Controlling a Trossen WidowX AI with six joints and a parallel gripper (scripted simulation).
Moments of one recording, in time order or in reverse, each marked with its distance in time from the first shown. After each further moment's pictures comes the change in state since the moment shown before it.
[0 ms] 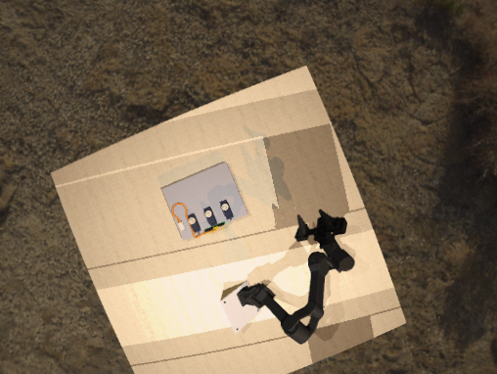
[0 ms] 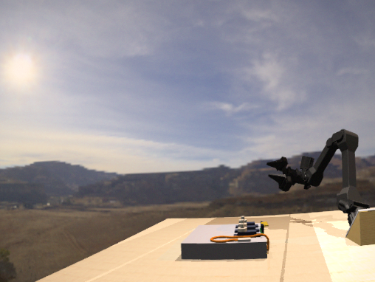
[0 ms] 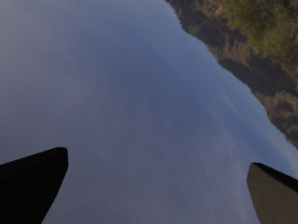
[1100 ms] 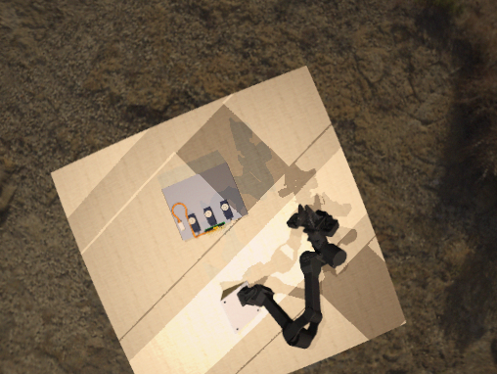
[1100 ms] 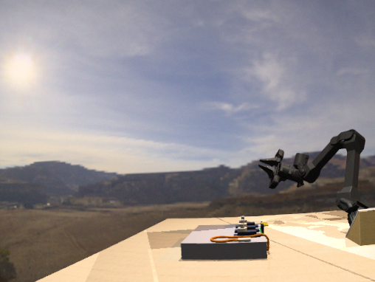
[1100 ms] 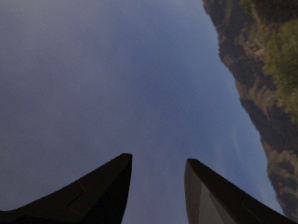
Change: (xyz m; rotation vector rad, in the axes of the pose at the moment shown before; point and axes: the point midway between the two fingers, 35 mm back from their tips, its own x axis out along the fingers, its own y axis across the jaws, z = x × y) arm 0.046 0.005 -0.017 -0.351 -0.035 0.154
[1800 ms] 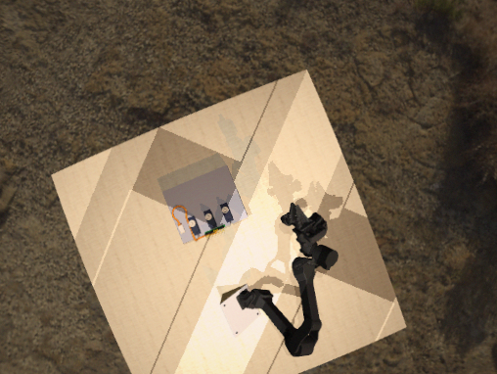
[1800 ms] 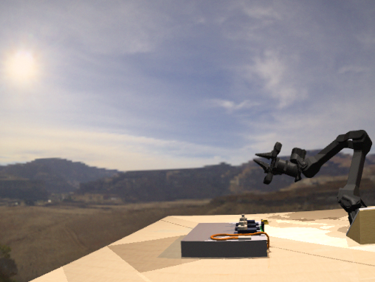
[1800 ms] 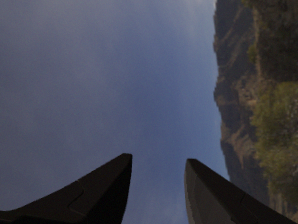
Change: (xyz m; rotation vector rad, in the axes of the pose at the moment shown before) arm 0.031 -0.008 -0.021 -0.306 -0.086 0.027
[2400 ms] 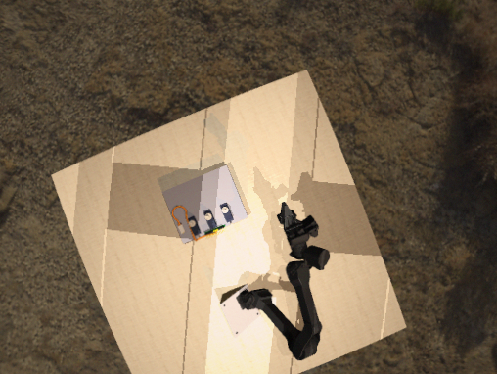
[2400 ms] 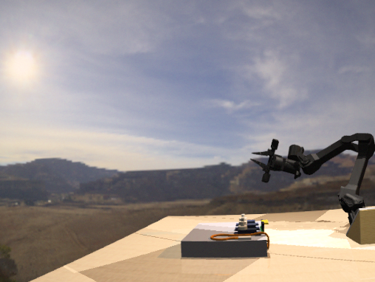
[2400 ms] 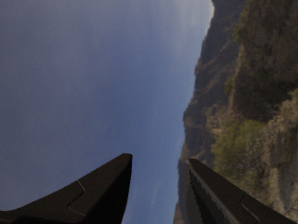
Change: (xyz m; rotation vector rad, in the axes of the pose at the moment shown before) arm 0.016 -0.008 -0.028 -0.278 -0.048 -0.057
